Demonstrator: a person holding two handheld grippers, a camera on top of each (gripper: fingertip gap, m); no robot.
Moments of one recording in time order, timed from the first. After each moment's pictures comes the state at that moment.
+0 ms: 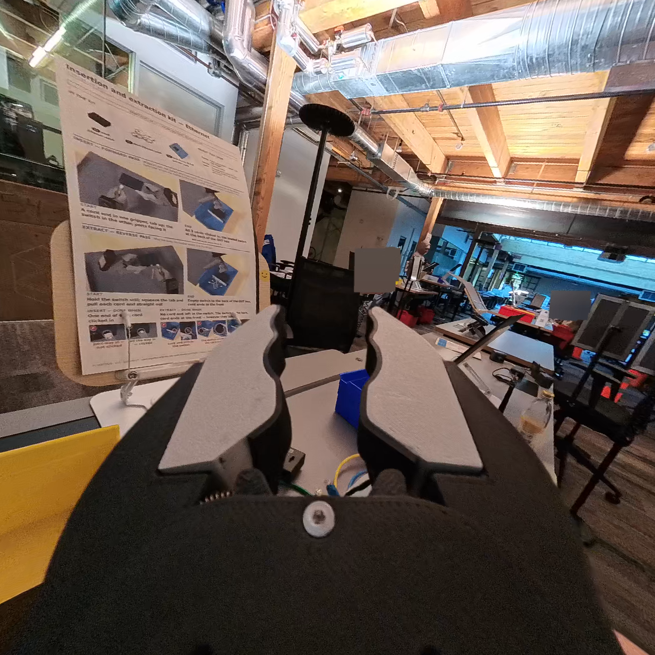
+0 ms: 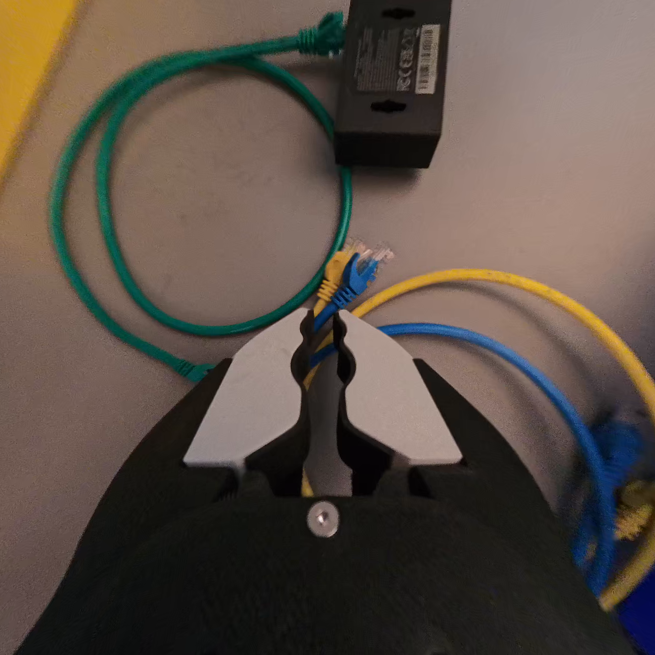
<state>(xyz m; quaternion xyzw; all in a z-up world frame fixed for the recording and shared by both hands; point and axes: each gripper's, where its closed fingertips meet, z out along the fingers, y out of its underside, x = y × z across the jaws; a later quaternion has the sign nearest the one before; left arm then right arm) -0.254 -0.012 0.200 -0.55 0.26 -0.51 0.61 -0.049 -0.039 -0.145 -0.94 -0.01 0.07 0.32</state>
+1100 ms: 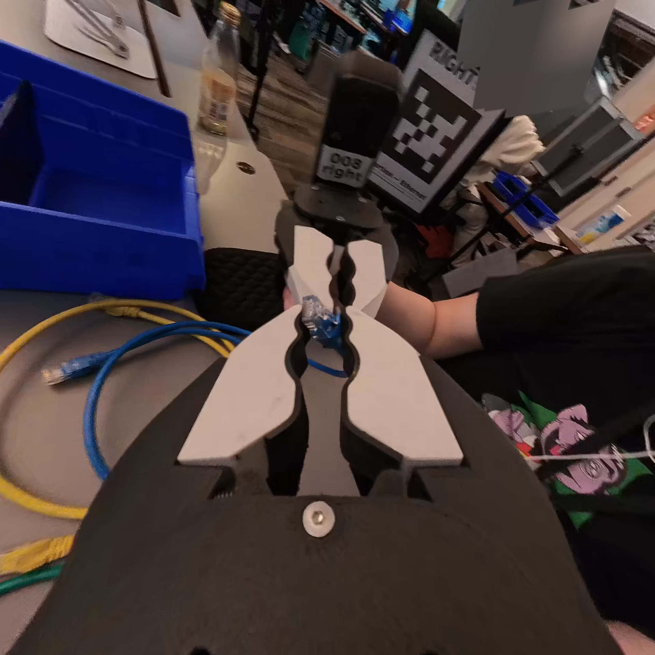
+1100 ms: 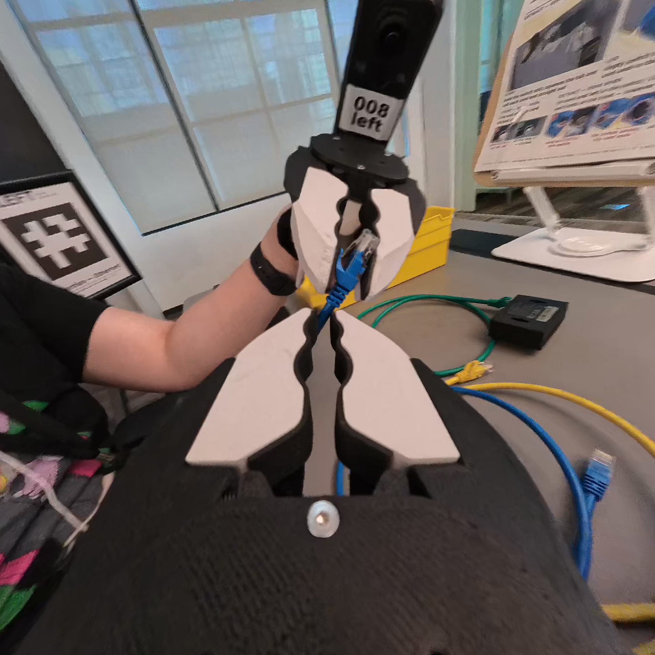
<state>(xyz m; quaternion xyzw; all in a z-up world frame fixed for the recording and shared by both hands) -0.037 -0.175 0.014 -0.44 0.68 -0.58 0.05 -0.060 -0.169 0.003 -0.67 -0.19 0.35 0.63</state>
